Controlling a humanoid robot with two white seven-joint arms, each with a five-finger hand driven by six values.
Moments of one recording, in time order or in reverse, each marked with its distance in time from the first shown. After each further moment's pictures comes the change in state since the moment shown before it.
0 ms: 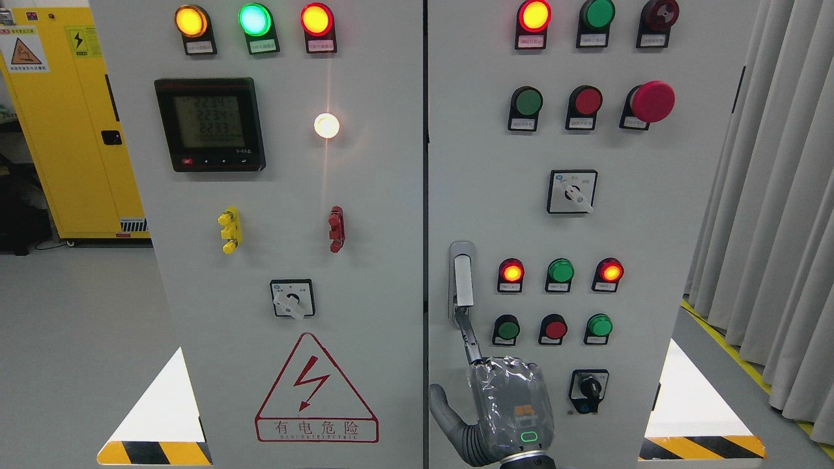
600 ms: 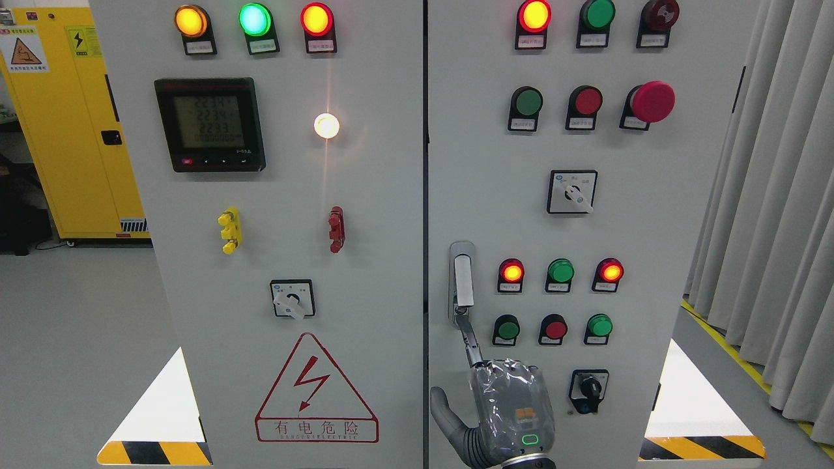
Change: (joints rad) left arm 0.000 0.000 0.000 0.000 0.000 0.000 0.000; right arm 0.008 -0.003 -0.001 -0.002 -0.003 0.002 0.007
